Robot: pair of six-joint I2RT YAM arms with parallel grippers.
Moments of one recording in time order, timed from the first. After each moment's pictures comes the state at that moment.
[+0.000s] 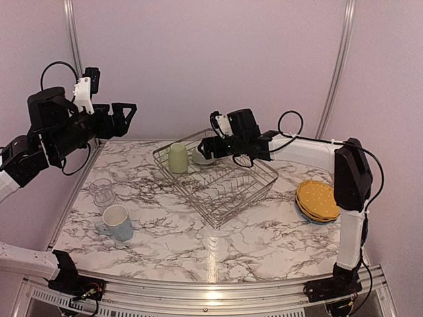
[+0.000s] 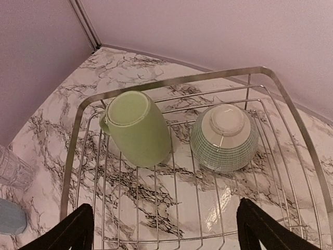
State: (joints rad) left arm -0.79 1.01 1.25 -0.35 -0.38 -0.19; right arm 0.69 1.99 1.63 -0.13 -0.07 0.22
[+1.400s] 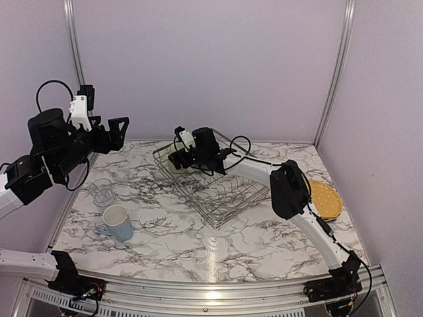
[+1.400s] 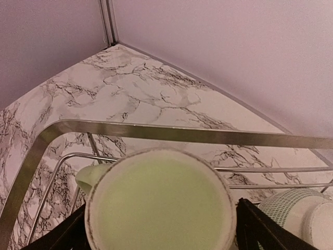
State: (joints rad) left arm -0.79 0.90 1.02 -0.19 -0.51 -0.11; right arm 0.75 2.73 2.43 -0.08 -0.08 0.01
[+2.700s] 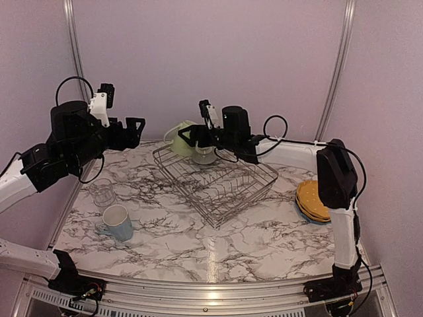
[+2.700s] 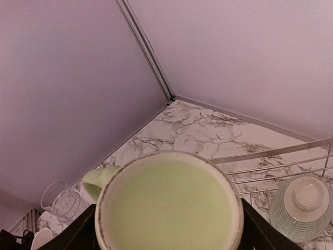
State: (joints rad) left arm -0.78 1.04 1.08 -0.22 -0.47 -0.16; right arm 0.72 2.21 1.85 0.17 -0.26 0.33
